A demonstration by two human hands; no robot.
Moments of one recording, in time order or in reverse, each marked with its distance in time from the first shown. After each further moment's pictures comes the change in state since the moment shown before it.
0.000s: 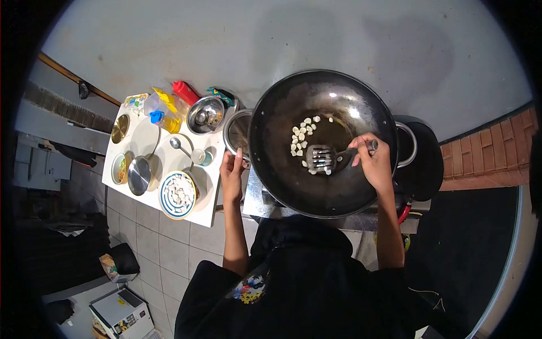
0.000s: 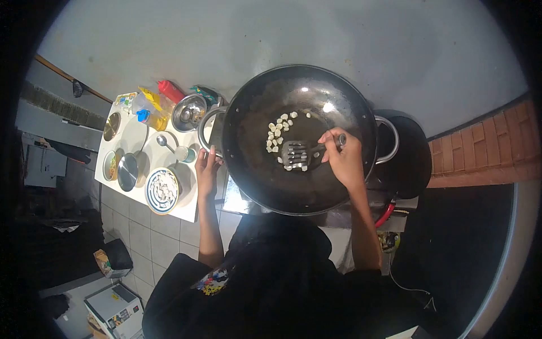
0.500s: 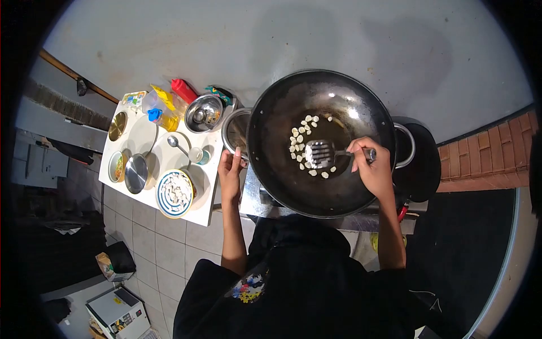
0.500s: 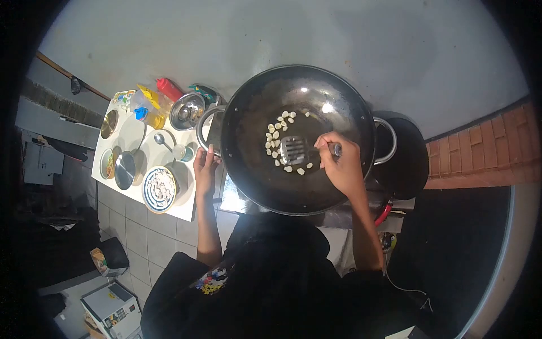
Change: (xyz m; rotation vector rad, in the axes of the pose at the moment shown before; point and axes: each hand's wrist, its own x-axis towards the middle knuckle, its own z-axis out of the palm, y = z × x) left_hand -0.001 0.001 0.002 -0.022 0.021 -0.016; right_hand -0.009 -0.023 -0.001 -0.069 -0.081 -0.181
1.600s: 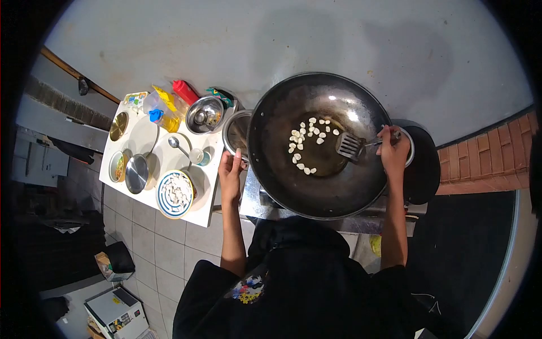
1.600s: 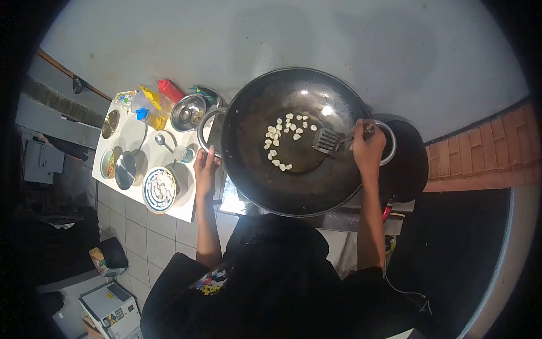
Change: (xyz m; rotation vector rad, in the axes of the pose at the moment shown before) left_hand -0.002 0.001 -0.002 -0.006 -0.005 0.016; right_hand 0.025 0.057 -0.041 -0.164 0.438 0.113
